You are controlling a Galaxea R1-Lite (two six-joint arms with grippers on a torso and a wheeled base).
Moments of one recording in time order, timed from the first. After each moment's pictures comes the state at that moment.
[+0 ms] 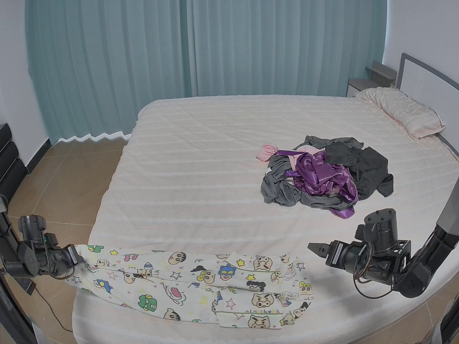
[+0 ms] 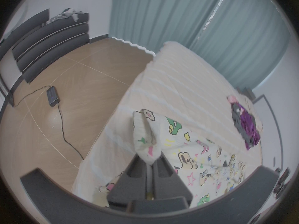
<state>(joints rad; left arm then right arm) 0.40 2.01 -0.35 -0.80 -0.28 -0.26 0.48 1.93 -0.34 -0.97 -0.13 0.67</state>
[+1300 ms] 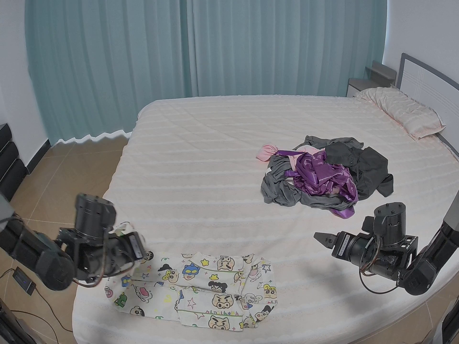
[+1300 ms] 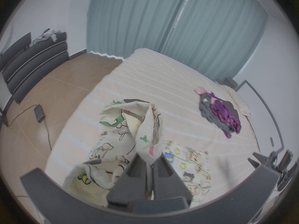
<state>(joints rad) -0.35 1.75 -0.48 -0.54 0.17 -0.61 0.44 1.90 -0.33 -1.02 -0.13 0.65</state>
